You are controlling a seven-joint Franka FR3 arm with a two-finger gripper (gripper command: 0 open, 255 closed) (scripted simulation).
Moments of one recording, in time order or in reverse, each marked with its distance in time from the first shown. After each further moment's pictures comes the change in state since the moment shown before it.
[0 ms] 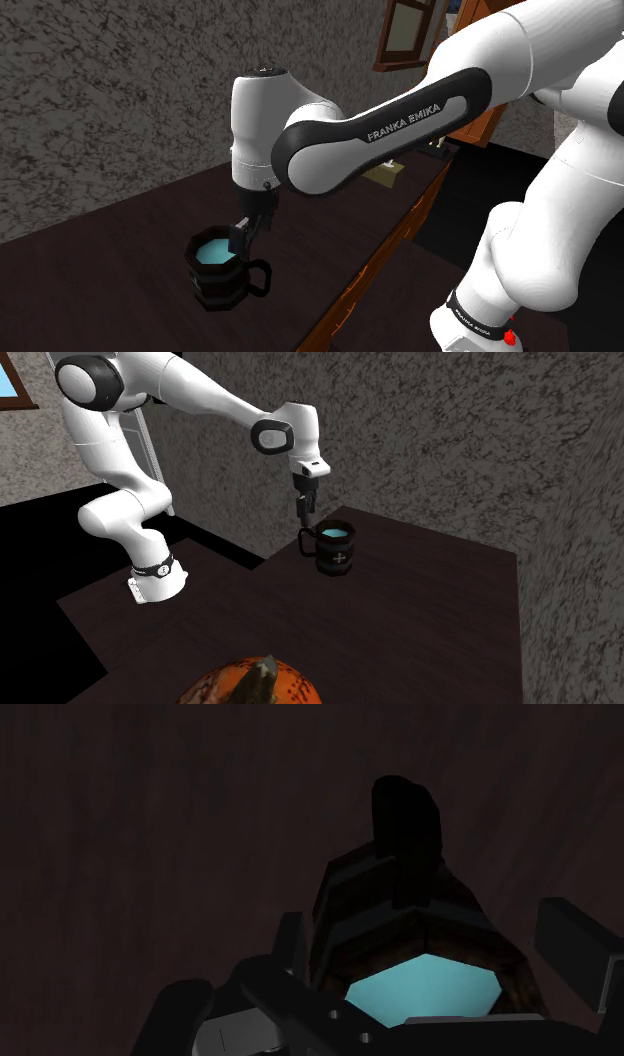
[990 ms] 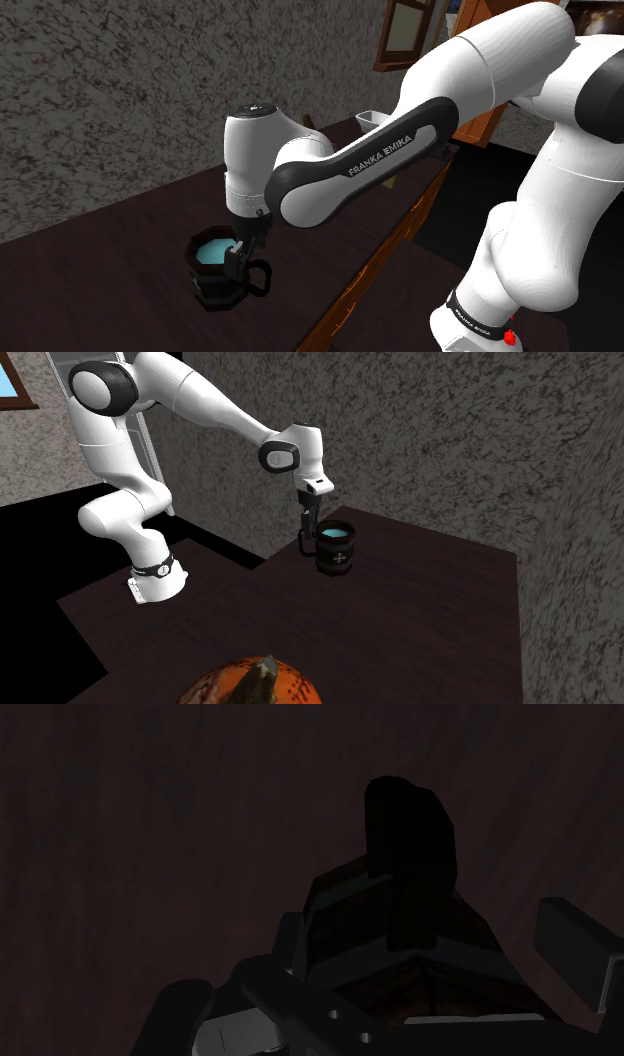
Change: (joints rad) arm 0.010 0.100 0.012 -0.029 -0.051 0.115 0.036
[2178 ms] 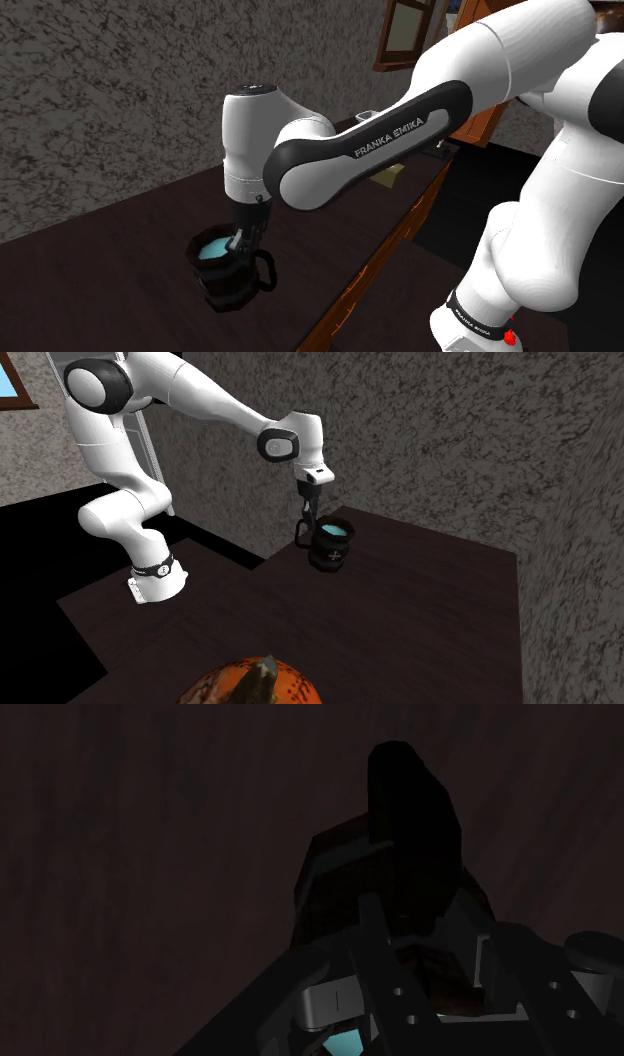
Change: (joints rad) arm -0.002 -0.039 0.000 0.039 0.021 -0.075 -0.015
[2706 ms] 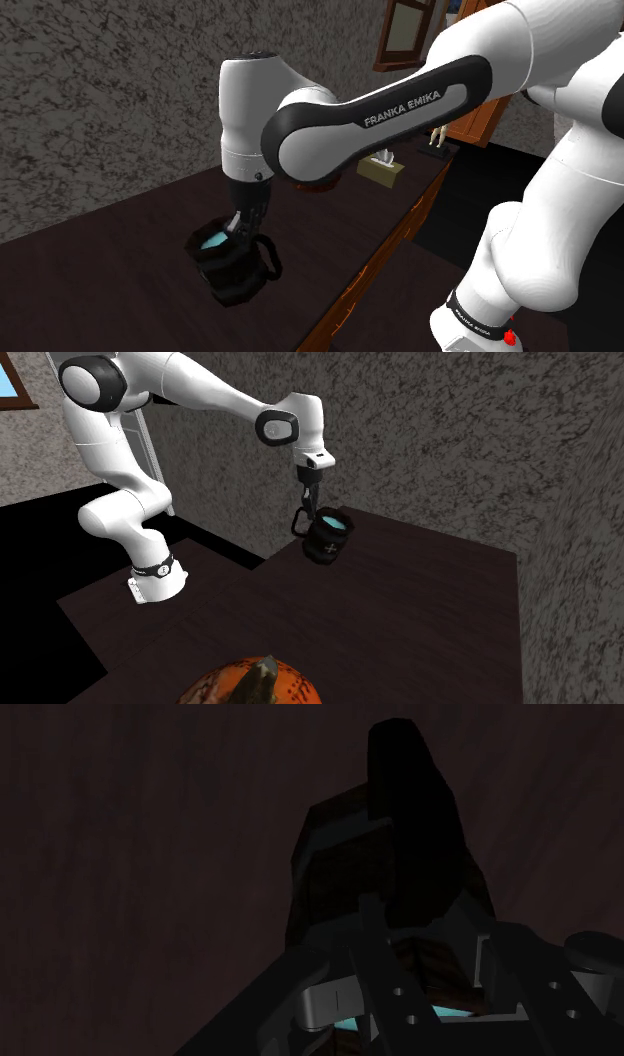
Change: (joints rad) arm -0.002 -0.040 -0.002 0.069 0.020 -0.107 -0.014
